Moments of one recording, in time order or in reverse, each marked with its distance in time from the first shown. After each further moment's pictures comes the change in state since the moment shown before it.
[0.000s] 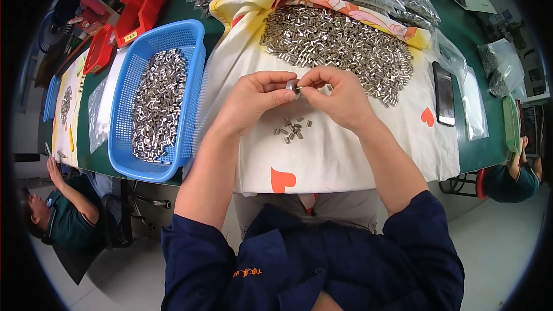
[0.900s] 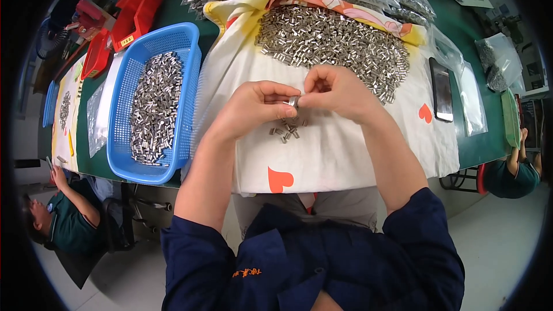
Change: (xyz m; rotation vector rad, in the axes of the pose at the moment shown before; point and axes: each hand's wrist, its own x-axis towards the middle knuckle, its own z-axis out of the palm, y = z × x) left_hand -0.008 0.006 0.007 0.209 -0.085 -0.082; right_hand 0.006 0.011 -0.021 0.144 -0.170 0.195
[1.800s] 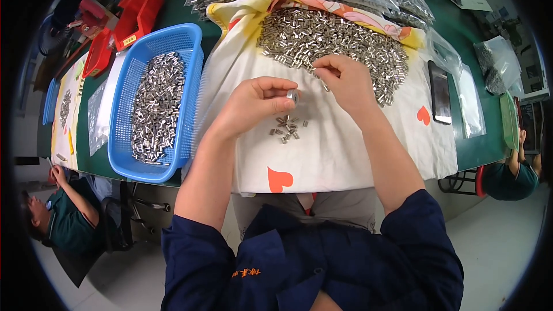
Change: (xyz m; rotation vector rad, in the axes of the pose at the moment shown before) left_hand 0.005 -0.002 -0.002 0.026 0.015 0.000; right_hand 0.008 0.008 -0.001 -0.715 0.570 -0.415
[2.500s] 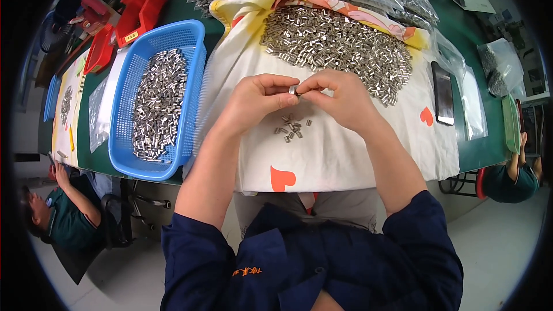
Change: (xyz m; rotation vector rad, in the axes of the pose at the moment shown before) left_hand 0.001 -0.003 0.001 -0.060 0.113 0.072; right_hand -0.011 -0.024 -0.006 0.409 -0.374 0.086
